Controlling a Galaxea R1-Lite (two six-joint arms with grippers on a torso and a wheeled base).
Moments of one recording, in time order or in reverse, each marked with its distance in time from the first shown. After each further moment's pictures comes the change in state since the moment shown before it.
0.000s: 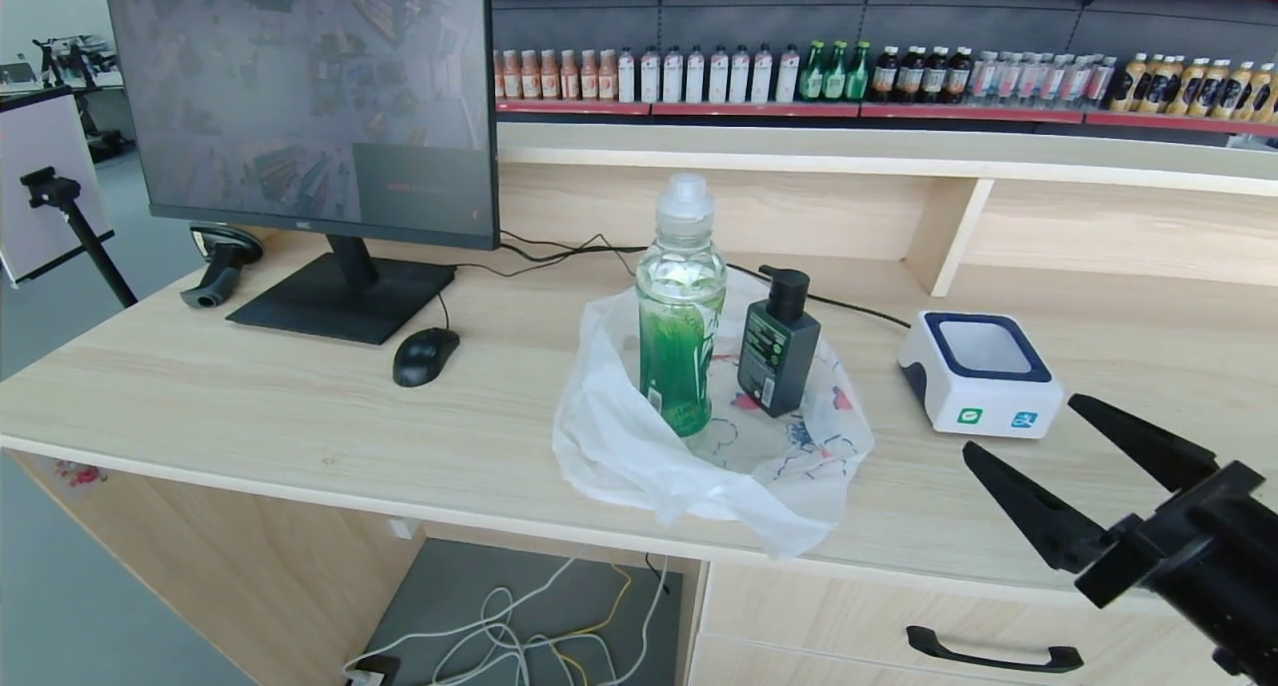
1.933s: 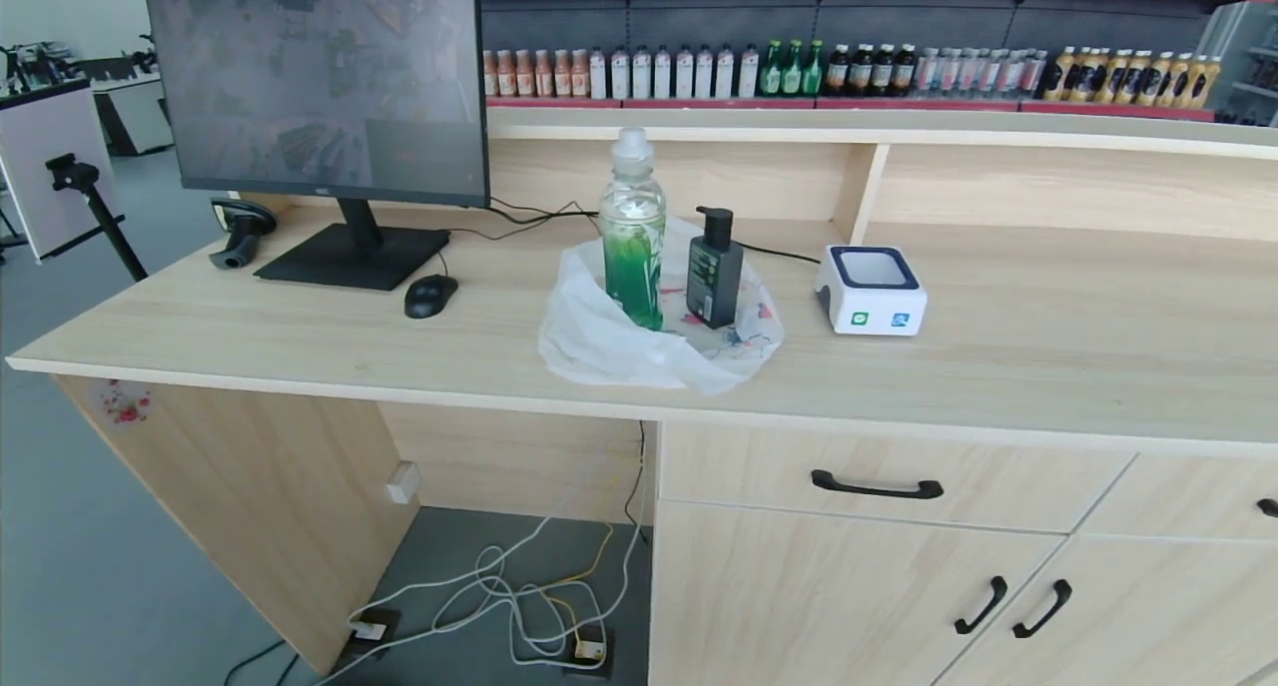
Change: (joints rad) left arm 0.000 0.000 0.000 0.002 0.000 0.000; right arm -0.437 -1.356 0.010 1.471 0.085 0.055
